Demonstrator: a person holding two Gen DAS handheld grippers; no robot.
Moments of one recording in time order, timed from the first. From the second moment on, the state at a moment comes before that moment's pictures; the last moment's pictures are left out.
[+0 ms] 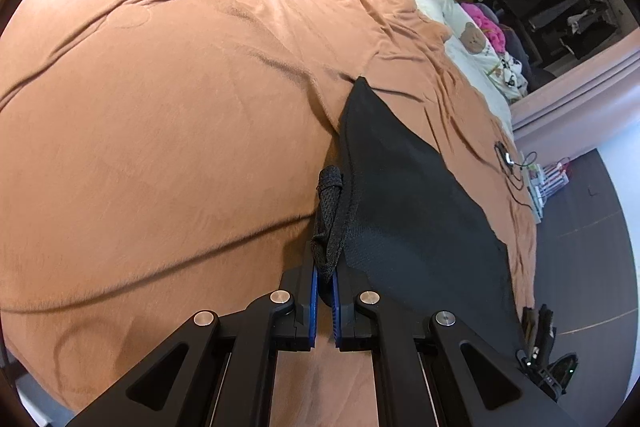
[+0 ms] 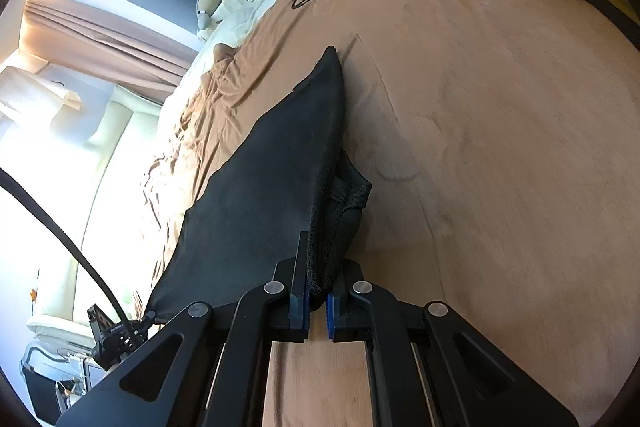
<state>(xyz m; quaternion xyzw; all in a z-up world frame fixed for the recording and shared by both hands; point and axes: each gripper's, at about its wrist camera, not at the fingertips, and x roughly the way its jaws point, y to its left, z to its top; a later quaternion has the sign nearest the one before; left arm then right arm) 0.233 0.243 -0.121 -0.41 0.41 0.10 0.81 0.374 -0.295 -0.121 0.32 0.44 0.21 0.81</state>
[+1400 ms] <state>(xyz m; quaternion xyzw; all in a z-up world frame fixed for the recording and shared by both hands) 0.183 0.249 -0.162 -0.50 0.37 0.04 0.78 0.302 -0.217 -0.037 0.13 0.38 0.15 0.90</state>
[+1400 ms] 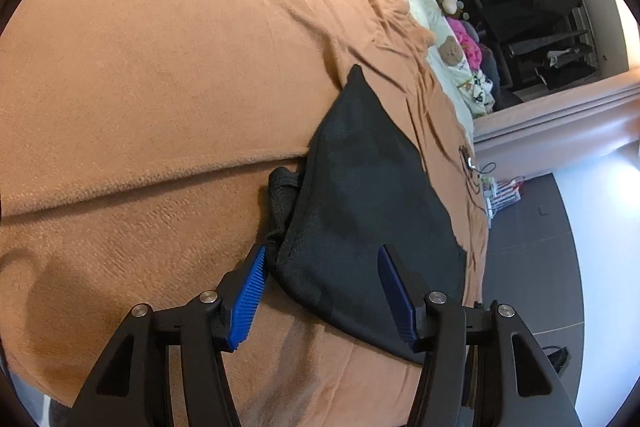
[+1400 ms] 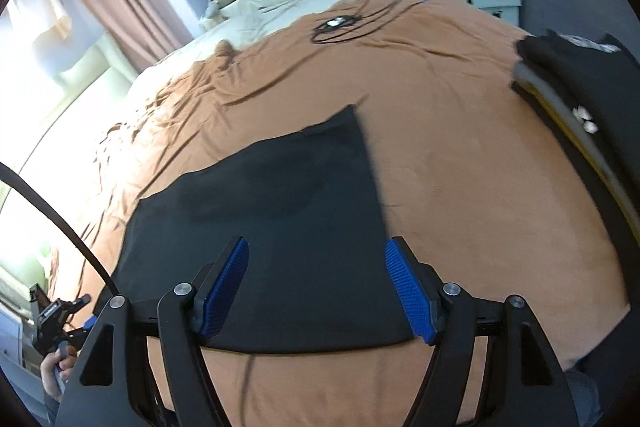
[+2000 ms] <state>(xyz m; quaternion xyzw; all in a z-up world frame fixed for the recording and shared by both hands) 0.189 0.249 -0.179 -0.50 0.43 0.07 0.75 0.324 -0.094 -0.086 0.06 0.46 0.29 0.84</state>
